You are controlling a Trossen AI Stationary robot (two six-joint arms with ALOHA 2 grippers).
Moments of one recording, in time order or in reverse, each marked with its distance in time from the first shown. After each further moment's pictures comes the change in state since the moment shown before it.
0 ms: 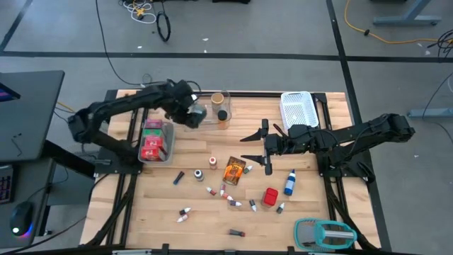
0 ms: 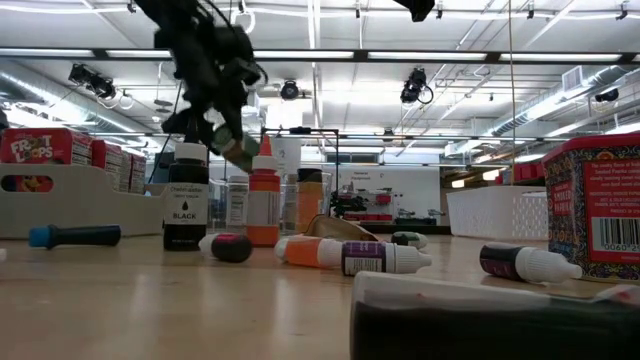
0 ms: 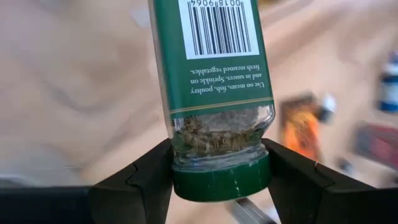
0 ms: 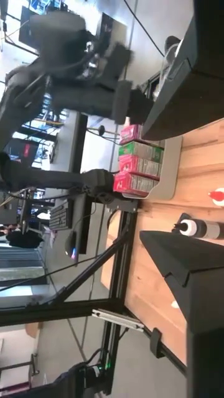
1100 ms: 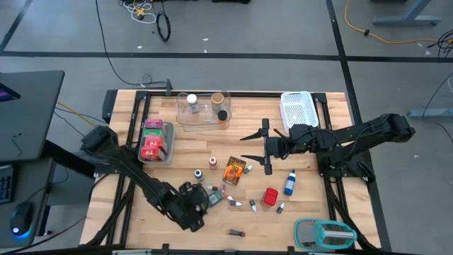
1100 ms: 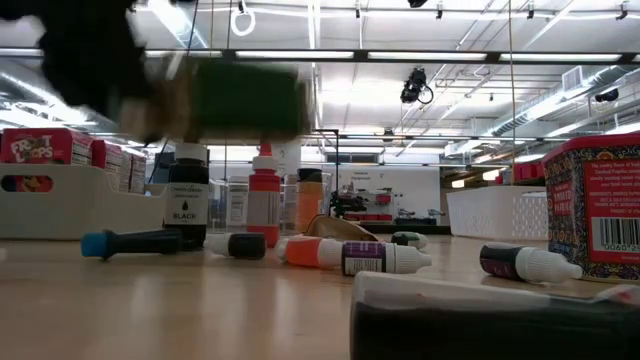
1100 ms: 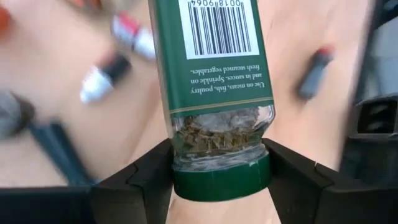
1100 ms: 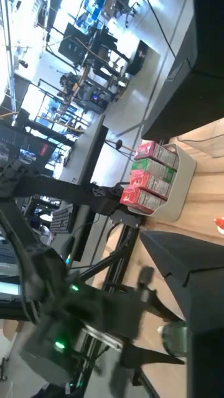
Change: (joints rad) left arm -1.240 0.278 -0.002 0.439 -0.705 -0.471; right arm 0.000 0.000 0.000 0.026 0.000 -0.198
